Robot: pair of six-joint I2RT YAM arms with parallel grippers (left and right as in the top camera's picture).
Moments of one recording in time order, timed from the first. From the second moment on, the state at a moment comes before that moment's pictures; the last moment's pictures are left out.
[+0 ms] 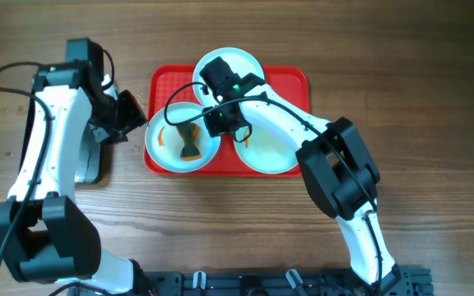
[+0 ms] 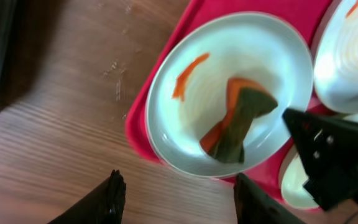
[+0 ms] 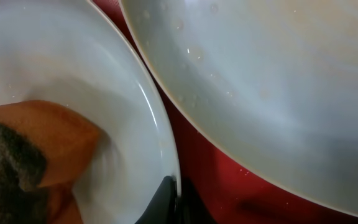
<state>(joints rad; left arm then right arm) 0.07 1.70 1.40 -1.18 0.21 -0.44 0.66 2.28 1.74 -0.76 -0.19 0.31</state>
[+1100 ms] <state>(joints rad) -0.23 1.80 1.02 -0.49 0.18 -0.52 0.65 2.28 1.74 -0.76 -0.19 0.31</state>
